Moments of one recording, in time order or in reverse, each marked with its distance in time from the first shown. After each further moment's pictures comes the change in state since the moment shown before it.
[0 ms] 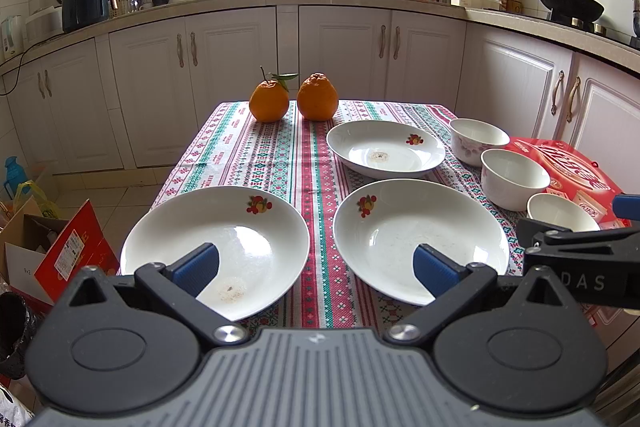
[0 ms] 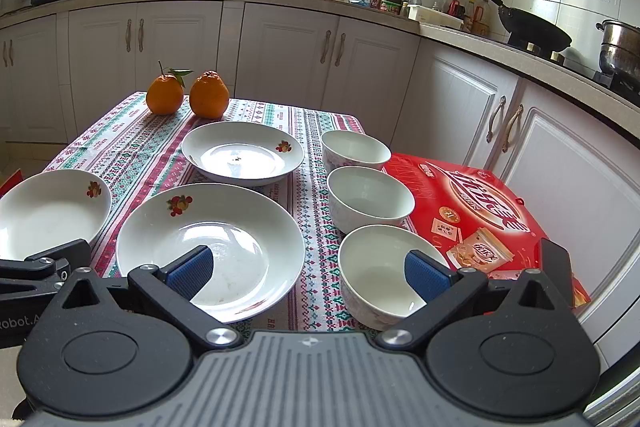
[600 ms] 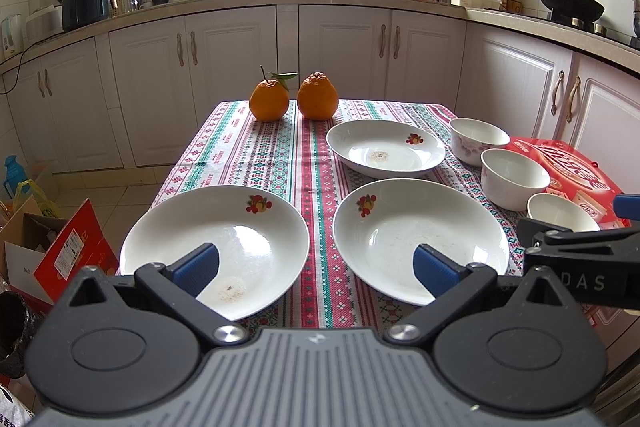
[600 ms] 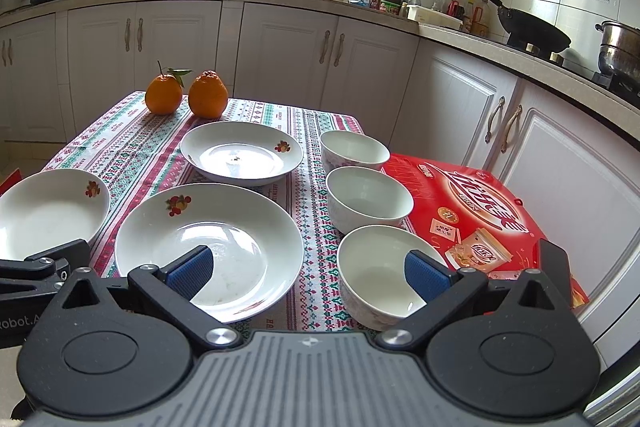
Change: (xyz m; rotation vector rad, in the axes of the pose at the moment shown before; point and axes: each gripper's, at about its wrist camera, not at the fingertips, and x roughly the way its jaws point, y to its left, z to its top) left arm 0.000 0.000 0.000 0.000 0.002 -0.001; right arm 0.000 0.000 0.000 -0.001 0.001 -0.002
